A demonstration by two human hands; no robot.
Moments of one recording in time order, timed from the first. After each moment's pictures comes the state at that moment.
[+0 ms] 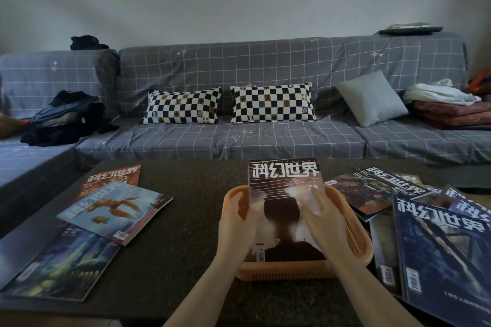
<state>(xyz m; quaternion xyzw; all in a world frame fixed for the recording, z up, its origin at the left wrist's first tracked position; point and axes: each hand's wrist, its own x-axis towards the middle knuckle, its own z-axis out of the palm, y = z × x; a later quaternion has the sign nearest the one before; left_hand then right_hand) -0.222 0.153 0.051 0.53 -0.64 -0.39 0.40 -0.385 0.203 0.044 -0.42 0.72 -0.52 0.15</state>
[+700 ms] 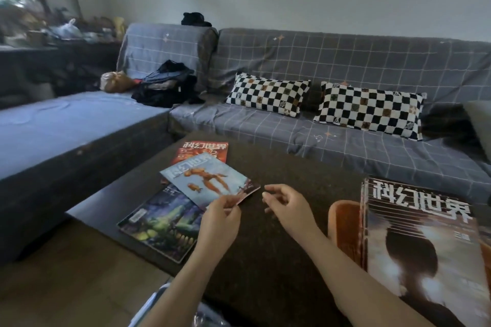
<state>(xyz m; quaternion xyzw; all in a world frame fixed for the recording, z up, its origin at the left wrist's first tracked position) -0.011 0.077 0.022 0.64 -0.57 -0.31 0.42 -0.171 0.064 0.044 -0.62 0.59 -0.41 0.31</state>
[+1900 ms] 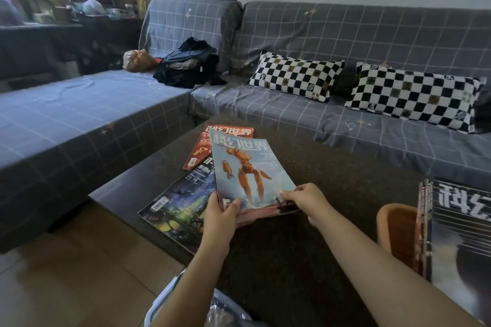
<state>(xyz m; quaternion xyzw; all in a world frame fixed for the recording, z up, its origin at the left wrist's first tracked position) 0.036 0.038 -0.029 0.57 -0.32 -0.50 0.57 -0.137 -0.026 0.009 -0.44 0.71 -0.27 0.47</state>
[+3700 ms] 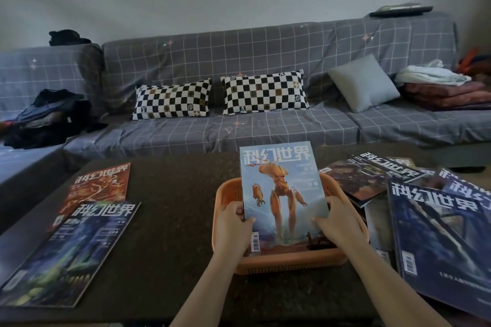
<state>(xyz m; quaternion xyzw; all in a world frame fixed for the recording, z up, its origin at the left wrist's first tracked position) -0.227 0.136 0.018 0.59 -0.67 -0.32 0.31 -0.426 0.213 0.024 -0.42 0.84 -0.31 0.16</state>
